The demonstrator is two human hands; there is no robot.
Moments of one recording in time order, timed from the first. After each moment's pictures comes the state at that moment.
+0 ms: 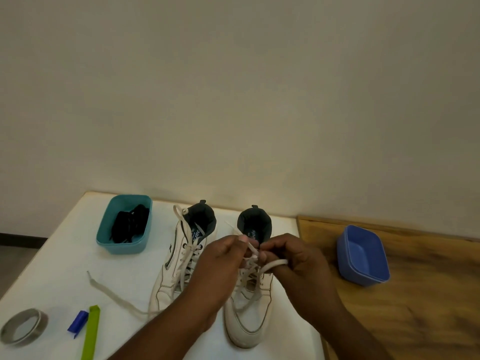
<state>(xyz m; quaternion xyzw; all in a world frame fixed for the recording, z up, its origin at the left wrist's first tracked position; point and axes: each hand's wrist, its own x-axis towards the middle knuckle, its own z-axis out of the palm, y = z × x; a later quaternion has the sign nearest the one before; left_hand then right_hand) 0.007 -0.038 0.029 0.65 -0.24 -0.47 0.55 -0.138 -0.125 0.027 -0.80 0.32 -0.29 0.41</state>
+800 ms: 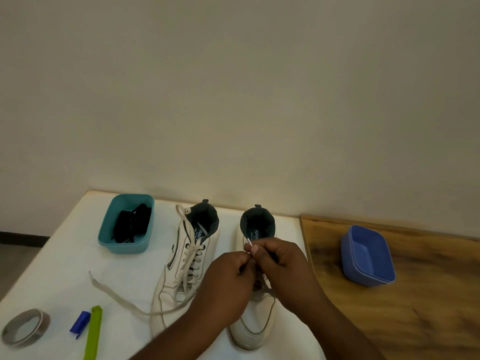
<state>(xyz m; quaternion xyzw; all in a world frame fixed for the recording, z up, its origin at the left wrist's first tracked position) 0.002 -0.039 -0.003 0.71 -0.41 -0.37 0.43 -0.111 -0.122 0.010 -0.76 0.38 -0.22 0.47</state>
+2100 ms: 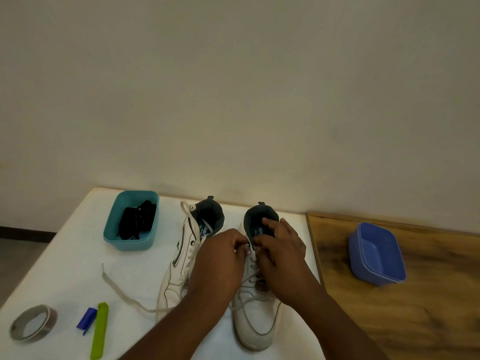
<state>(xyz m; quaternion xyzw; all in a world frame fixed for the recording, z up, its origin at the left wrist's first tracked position) 0.032 -0.059 -0.035 0.79 -0.43 -0.16 0.41 -0.099 -0.142 -0.028 -0.88 0.40 -0.13 0.22</state>
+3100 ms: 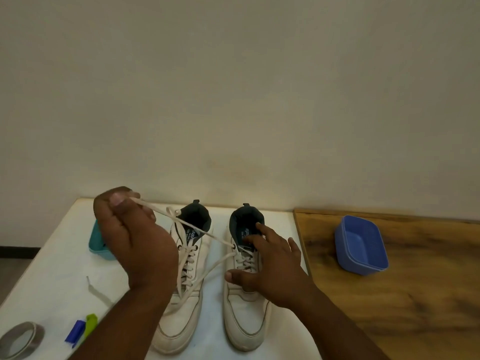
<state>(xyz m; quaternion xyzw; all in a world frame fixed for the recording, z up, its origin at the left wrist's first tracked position) 0.060 -0.039 0.053 0.58 -0.14 0.05 0.80 -0.118 -0.138 -0.005 -0.87 0.43 0.01 0.23</state>
